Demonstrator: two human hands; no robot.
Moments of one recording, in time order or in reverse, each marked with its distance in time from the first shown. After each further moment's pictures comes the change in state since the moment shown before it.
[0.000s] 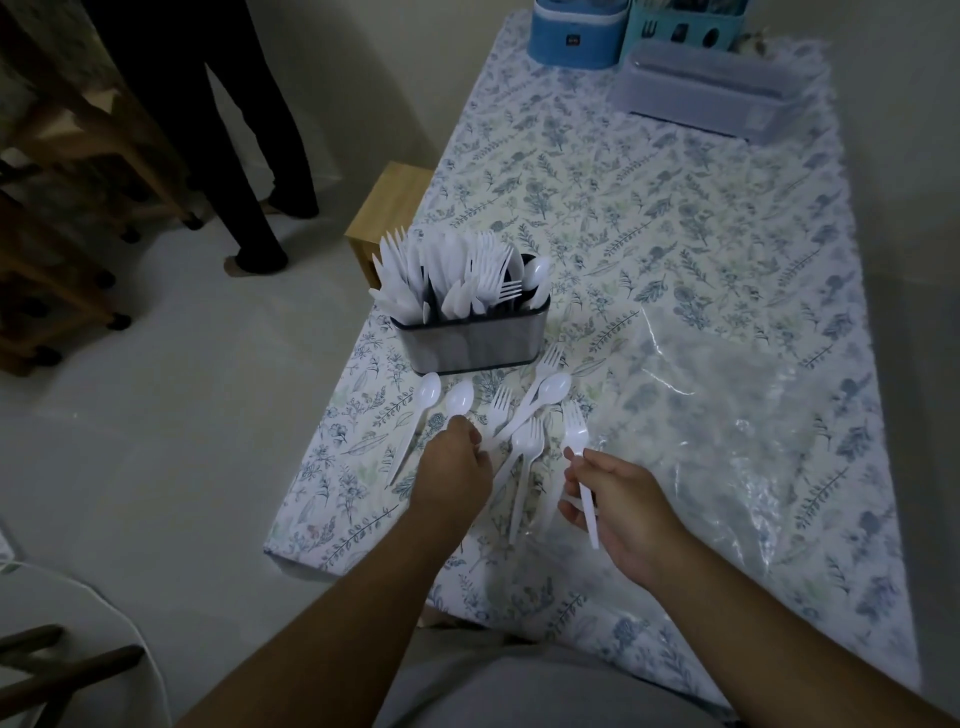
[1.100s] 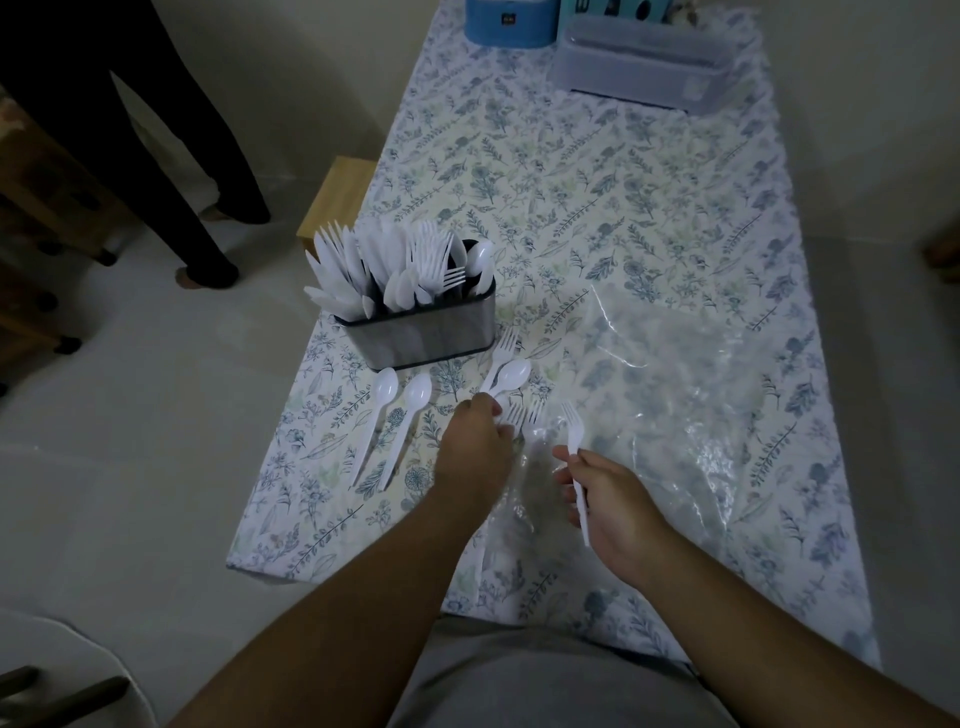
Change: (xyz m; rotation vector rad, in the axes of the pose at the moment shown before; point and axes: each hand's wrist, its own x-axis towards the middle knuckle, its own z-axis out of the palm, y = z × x) left_hand 0.004 0.049 0.041 -0.046 -0.071 0.081; right_hand 0.009 0.018 -0.036 -0.092 0.065 0.015
